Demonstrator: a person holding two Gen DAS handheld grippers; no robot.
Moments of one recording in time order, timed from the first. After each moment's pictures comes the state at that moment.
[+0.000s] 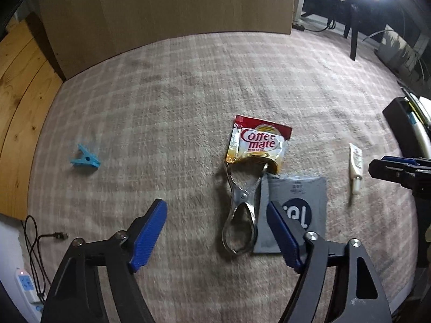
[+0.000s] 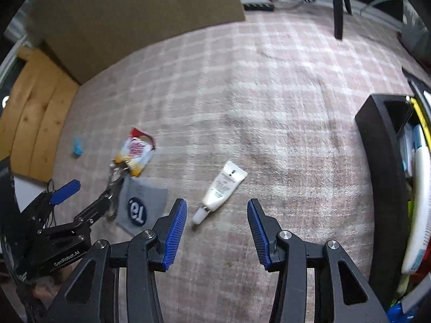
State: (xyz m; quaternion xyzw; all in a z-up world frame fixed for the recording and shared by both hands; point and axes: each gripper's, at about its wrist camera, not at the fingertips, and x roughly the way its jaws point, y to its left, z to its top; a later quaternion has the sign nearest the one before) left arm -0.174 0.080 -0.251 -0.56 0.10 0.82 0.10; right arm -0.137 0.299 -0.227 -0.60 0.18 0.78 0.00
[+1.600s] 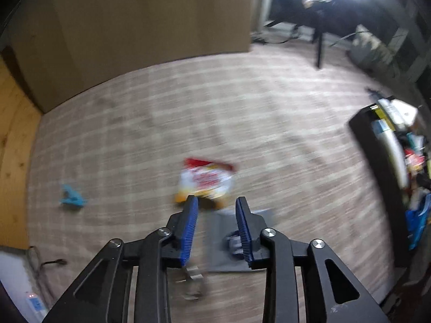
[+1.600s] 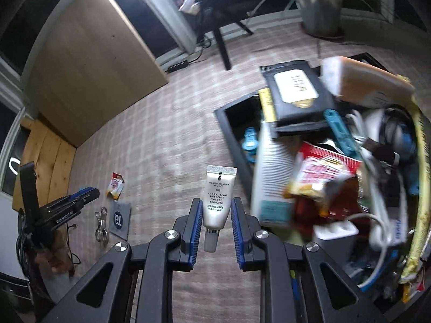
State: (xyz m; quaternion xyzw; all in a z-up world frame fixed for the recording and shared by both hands) left arm -0.189 0.130 -0.210 -0.56 0.11 0.81 0.16; right arm -0.010 0.441 -0.155 -0.49 0.28 0.82 0.08
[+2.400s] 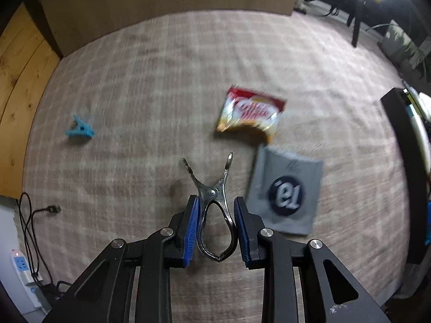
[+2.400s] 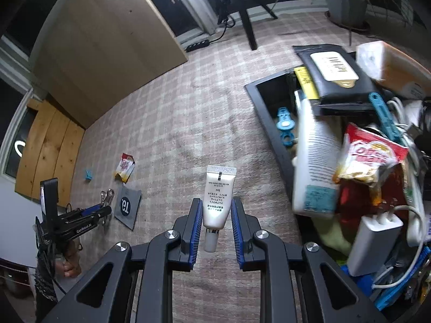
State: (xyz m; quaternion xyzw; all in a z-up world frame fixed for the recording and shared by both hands) left arm -0.164 0.088 -0.246 -0.60 0.08 0.79 0.11; right arm -0.027 0.410 -0.169 -0.51 0.27 0.82 0.04
